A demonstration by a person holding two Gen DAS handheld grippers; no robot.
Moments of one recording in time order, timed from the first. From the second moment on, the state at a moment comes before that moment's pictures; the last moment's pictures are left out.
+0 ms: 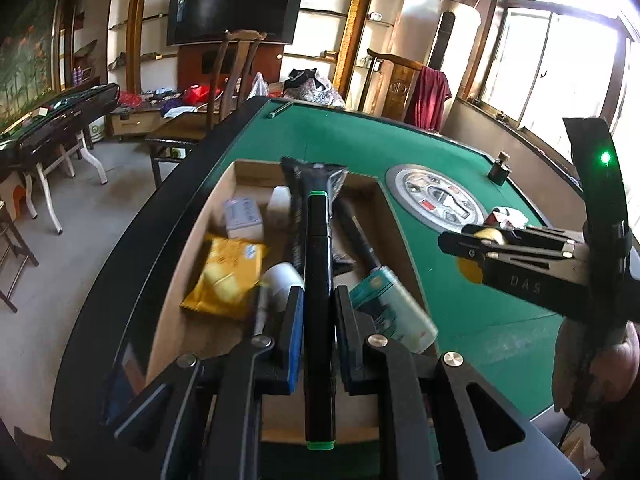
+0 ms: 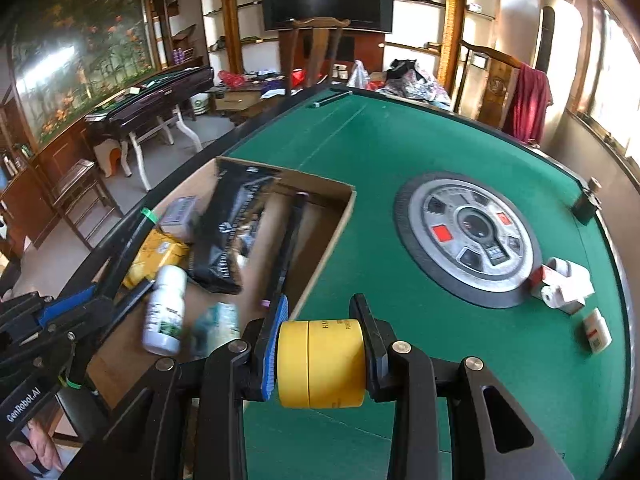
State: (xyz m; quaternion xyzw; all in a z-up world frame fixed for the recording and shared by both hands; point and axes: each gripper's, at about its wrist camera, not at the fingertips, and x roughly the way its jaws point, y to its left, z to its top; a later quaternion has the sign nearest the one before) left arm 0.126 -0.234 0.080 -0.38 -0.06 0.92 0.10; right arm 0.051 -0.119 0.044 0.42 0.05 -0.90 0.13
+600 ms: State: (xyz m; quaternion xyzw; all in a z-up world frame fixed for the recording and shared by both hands) left arm 0.093 -0.233 0.040 -0.43 -0.09 0.89 0.12; right arm -0.002 -0.173 0.030 0.45 0.06 -0.88 0.16
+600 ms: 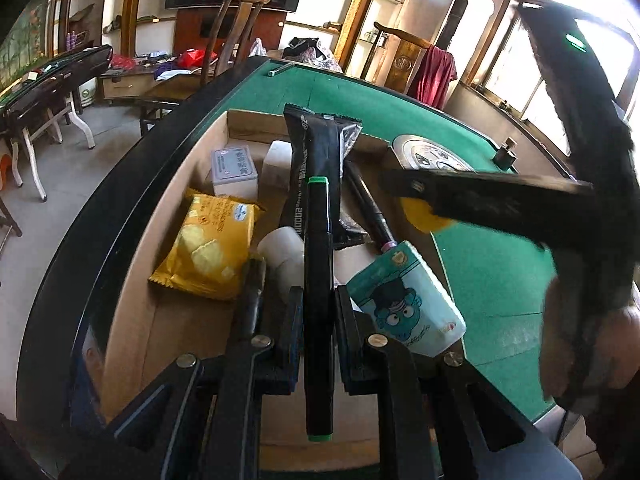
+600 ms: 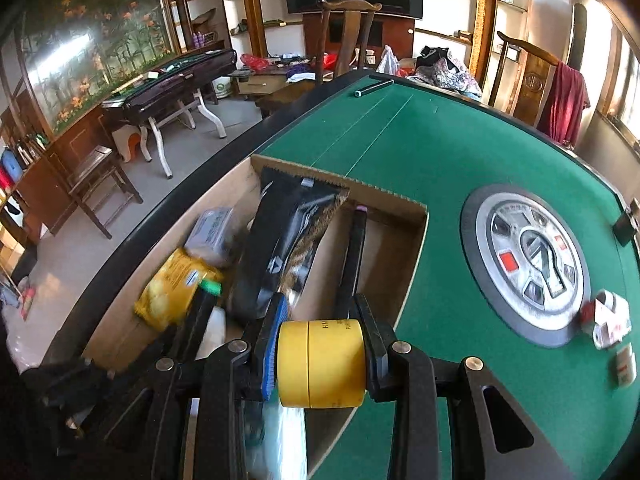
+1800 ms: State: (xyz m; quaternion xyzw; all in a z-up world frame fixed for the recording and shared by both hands) left arm 0.081 -0.225 0.042 -0.41 -0.13 0.89 0.15; right arm -0.087 -0.168 -0.011 0.51 0.05 -0.85 0.11
